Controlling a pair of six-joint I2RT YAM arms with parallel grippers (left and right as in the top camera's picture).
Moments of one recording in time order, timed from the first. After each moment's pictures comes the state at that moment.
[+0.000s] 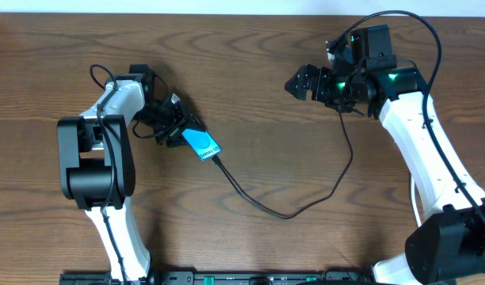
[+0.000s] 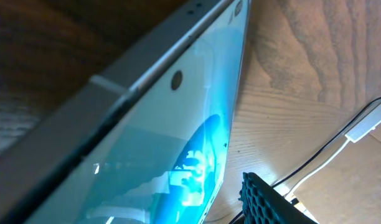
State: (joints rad) left arm 0.03 2.16 1.43 -0.96 0.68 -0.38; right arm 0.19 1.69 1.49 -0.81 -0.47 0.43
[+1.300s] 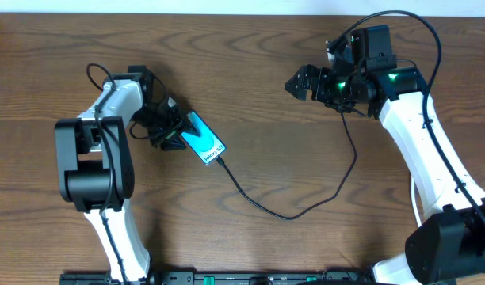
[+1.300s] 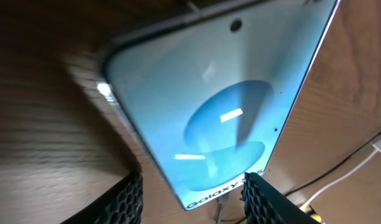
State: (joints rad) left arm 0.04 2.13 1.43 -1.02 0.59 -0.38; right arm 0.19 1.69 1.49 -0.81 -0.47 0.43
